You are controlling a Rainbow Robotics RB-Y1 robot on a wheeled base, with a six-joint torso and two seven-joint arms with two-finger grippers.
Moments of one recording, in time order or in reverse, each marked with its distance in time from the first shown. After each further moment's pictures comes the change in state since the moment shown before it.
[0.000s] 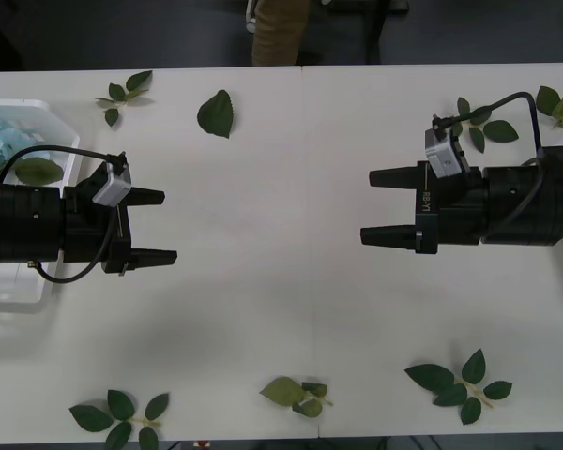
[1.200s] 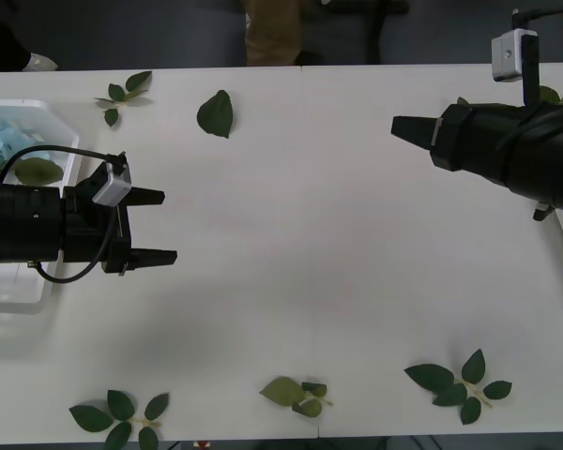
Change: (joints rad) right arm 0.073 -0.165 -0.026 -0.488 0.864 -0.378 -1.432; left arm 0.000 0.000 0.000 0.000 0.000 0.000 0.000
